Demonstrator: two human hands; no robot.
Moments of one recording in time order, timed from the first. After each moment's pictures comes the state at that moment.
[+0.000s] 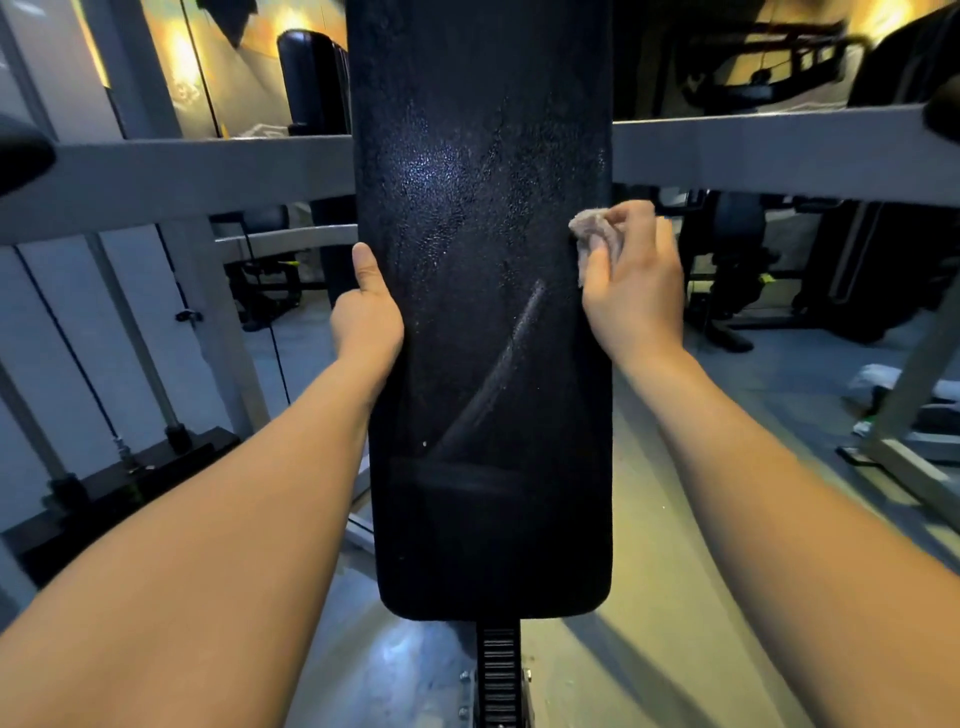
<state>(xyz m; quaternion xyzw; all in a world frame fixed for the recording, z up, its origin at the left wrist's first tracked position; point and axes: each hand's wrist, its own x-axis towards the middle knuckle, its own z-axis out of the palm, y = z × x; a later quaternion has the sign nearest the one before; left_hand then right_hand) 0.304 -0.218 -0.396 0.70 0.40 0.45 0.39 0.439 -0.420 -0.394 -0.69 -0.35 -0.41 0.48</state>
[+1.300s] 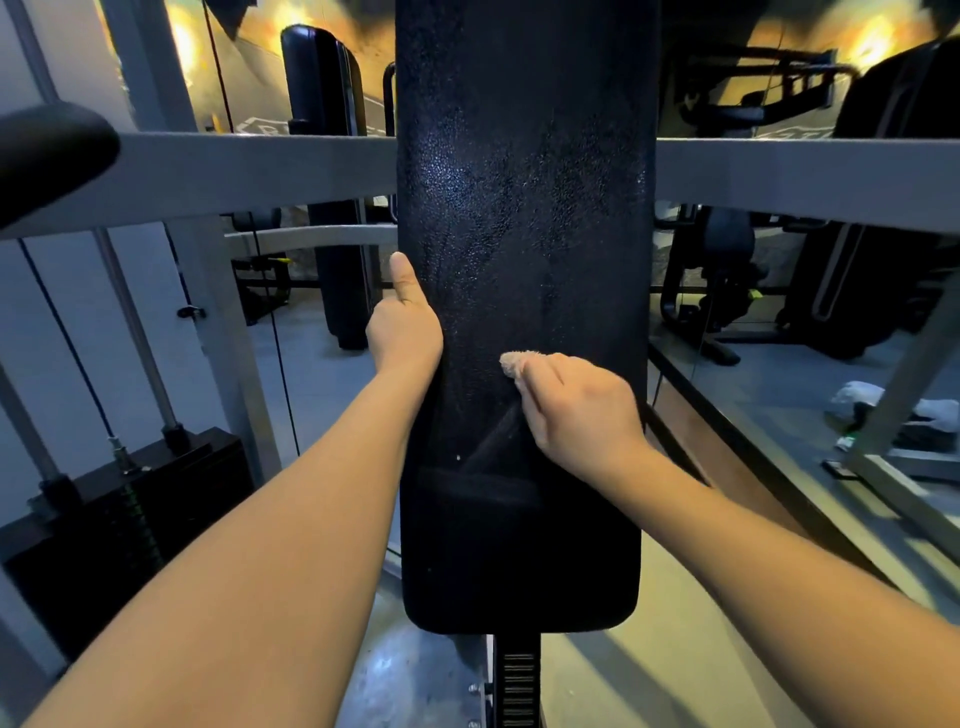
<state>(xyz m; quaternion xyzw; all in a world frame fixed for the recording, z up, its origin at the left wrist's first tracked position) 0.305 -0.208 -0.401 0.71 0.36 0.46 0.40 0.376 -0.389 -0.469 -0.69 -0.50 -0.48 0.20</state>
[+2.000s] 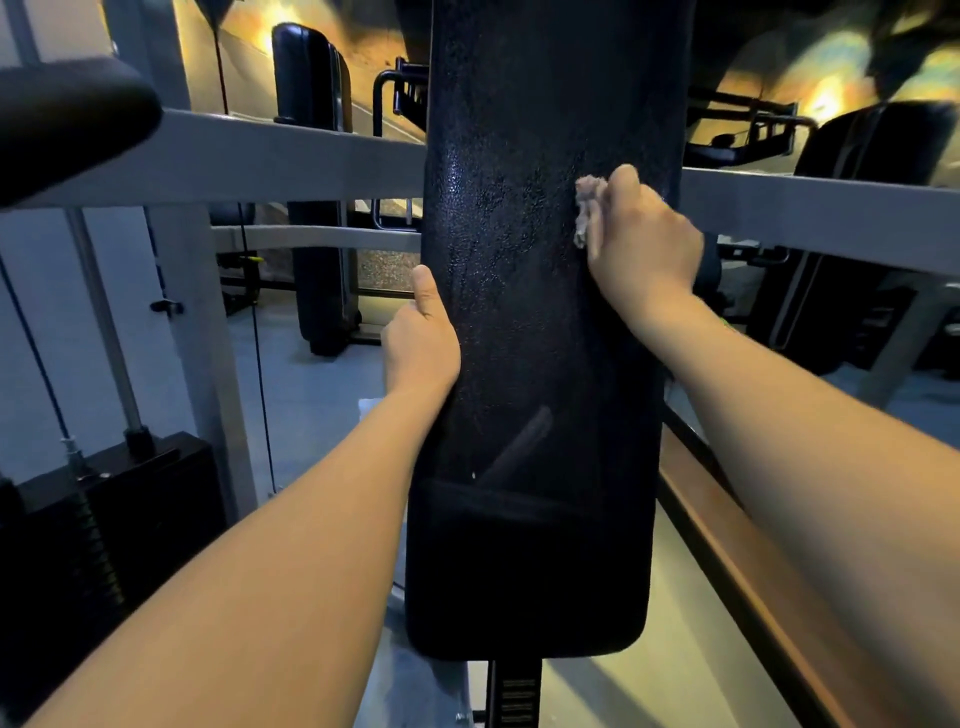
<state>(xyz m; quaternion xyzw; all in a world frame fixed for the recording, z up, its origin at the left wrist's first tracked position) 0.296 -0.198 -0.414 0.72 0.28 0.47 0.41 0.419 -0.350 -0.330 -0.76 -0.31 -0.55 0.18</state>
